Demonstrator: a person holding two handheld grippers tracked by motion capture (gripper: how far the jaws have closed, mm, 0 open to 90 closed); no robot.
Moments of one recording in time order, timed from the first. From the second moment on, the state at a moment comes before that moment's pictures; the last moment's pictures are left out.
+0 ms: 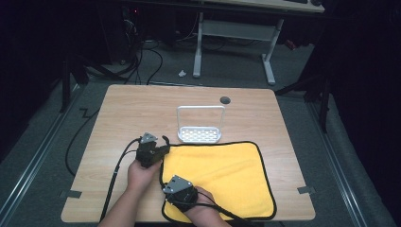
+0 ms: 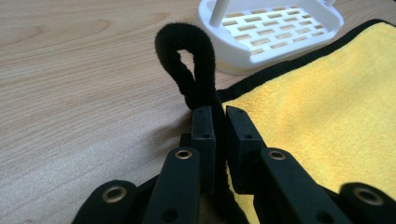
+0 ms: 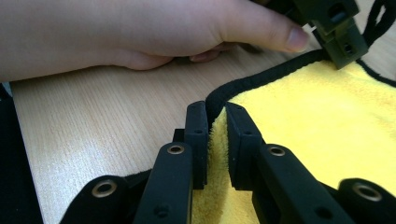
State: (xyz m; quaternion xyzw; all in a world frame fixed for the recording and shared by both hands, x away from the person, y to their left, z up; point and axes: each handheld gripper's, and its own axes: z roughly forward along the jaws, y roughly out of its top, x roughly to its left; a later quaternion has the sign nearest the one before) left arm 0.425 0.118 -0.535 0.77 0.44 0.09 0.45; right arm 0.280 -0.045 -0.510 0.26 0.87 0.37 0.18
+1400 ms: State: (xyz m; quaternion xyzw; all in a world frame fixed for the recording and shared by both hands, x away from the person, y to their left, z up) left arm 0.403 0.230 -0.484 0.69 0.52 0.12 0.50; right arm 0.271 0.039 -0.473 0.20 0.85 0.45 0.18
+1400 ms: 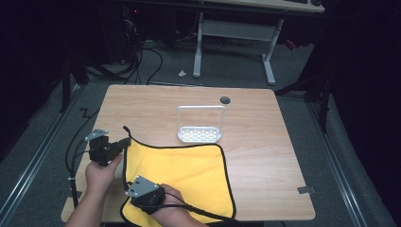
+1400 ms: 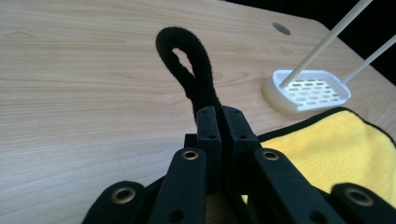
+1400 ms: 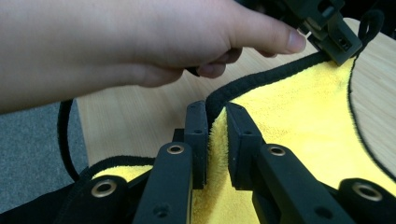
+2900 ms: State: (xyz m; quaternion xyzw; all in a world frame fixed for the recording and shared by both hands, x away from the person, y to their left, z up) left arm 0.407 0.018 -0.472 0.74 0.45 0.09 0.50; right arm 0.239 -0.162 -0.472 0.33 0.81 0.41 0.26
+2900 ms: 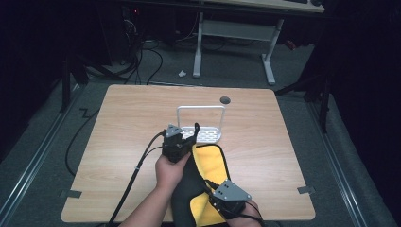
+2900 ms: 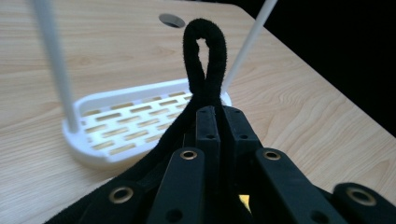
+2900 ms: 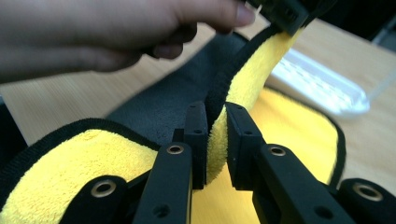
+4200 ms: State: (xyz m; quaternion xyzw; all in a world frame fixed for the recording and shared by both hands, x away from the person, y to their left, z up) left arm 0.336 0.063 -0.505 0.78 0.41 0.08 0.46; right arm 0.260 -0.218 -0.518 0.43 0.80 0.35 0.23
